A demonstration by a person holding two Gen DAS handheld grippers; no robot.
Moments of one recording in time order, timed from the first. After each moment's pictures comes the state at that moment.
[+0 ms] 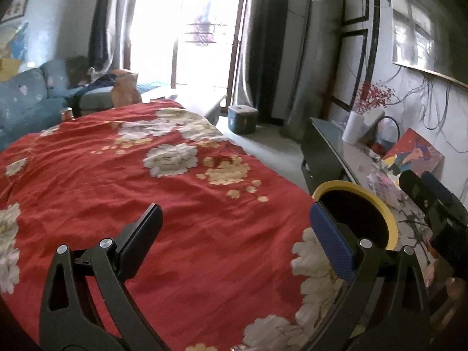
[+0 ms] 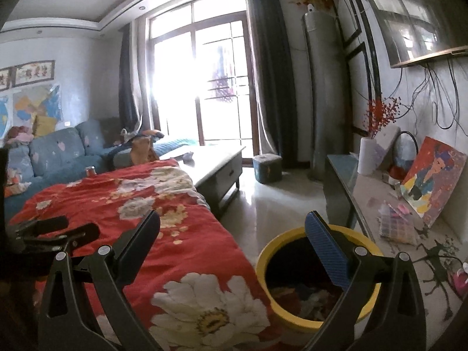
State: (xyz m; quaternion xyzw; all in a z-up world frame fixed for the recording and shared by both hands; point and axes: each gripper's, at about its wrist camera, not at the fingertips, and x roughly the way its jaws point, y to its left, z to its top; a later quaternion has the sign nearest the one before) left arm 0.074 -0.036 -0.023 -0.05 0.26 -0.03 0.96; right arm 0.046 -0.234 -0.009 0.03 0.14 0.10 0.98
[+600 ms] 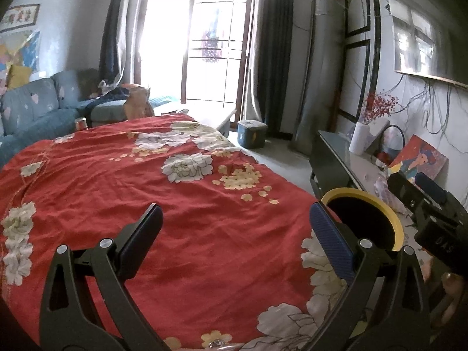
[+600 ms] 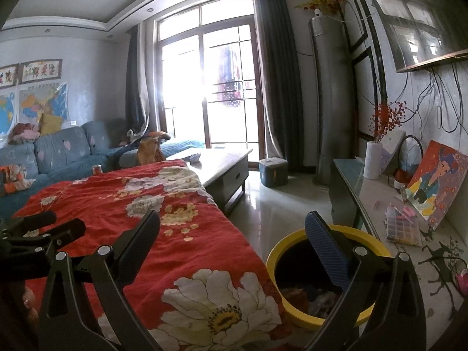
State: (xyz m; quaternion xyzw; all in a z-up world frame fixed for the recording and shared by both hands) left arm 0.047 -0.031 -0.021 -0.04 0.23 -0.01 0.97; right arm 0.037 -0.222 -0.015 0.02 0.13 0.11 0.98
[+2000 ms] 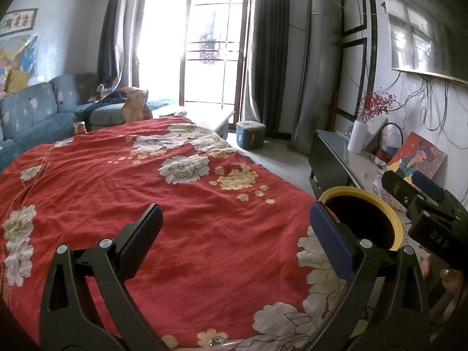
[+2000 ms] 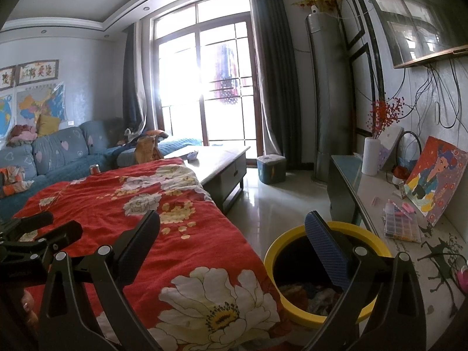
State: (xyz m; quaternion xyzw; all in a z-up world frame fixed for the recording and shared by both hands) left arm 0.046 -0.034 -0.021 -0.04 0.23 -0.01 0.97; right arm 0.038 -0.223 -0.018 0.03 0.14 0.10 0.98
